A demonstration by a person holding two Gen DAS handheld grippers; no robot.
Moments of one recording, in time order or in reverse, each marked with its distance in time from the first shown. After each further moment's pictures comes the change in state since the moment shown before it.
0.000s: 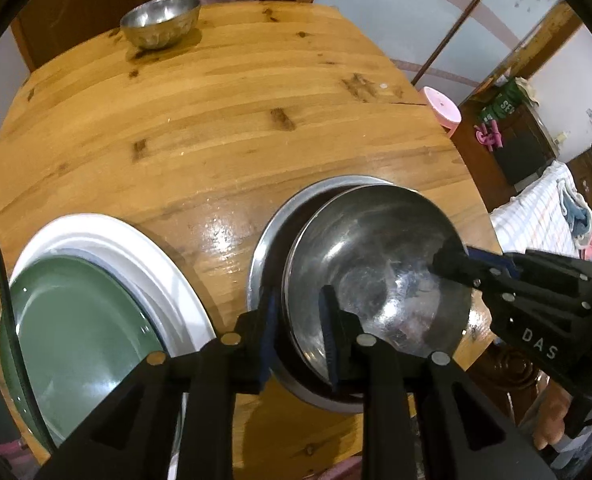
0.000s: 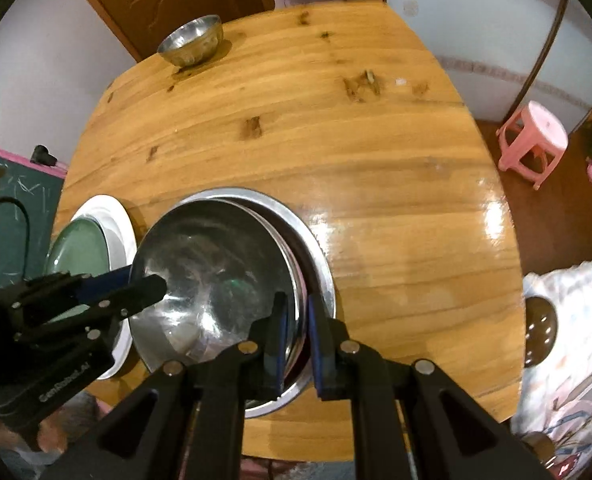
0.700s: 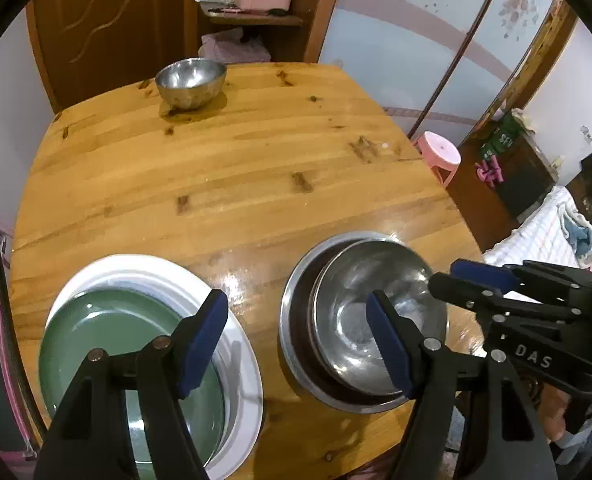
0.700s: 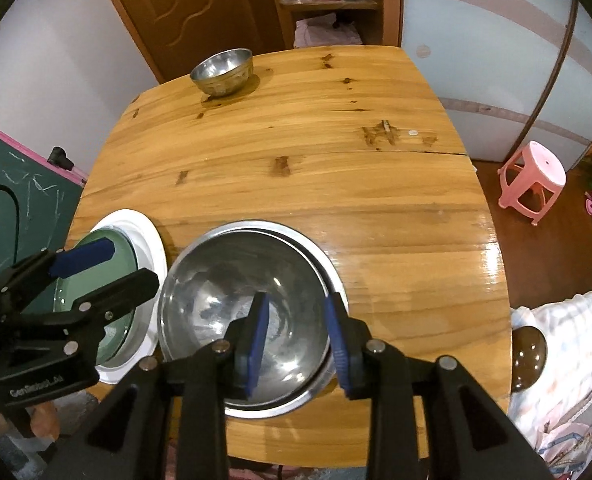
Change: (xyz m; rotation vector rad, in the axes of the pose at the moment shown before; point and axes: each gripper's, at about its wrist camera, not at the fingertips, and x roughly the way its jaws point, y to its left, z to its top) left arm -0.050 0.011 0.001 -0.003 -0.189 0.024; right arm -0.028 0.020 0.002 -0.053 -0.100 0.016
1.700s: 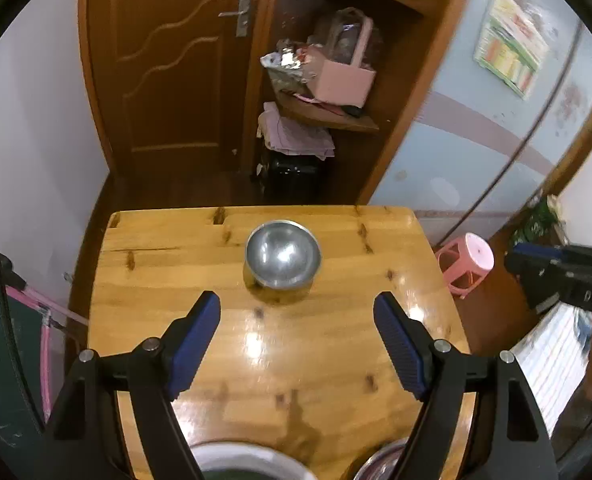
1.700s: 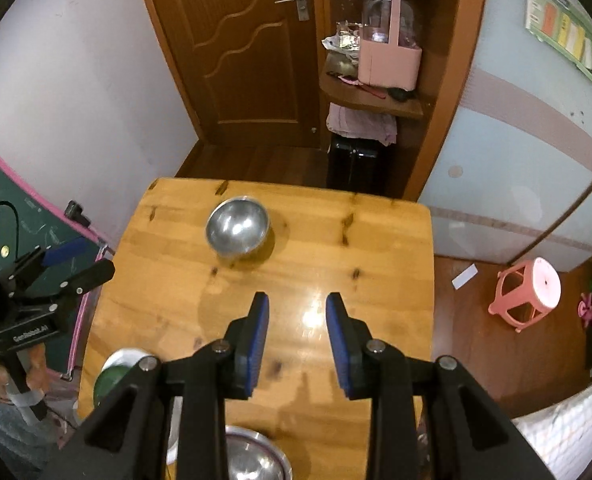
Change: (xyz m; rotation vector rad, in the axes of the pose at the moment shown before) left arm -0.055 0.115 0.221 -0.177 -0.162 0.098; right arm -0.061 0.012 0.270 -0.195 -0.074 0.013
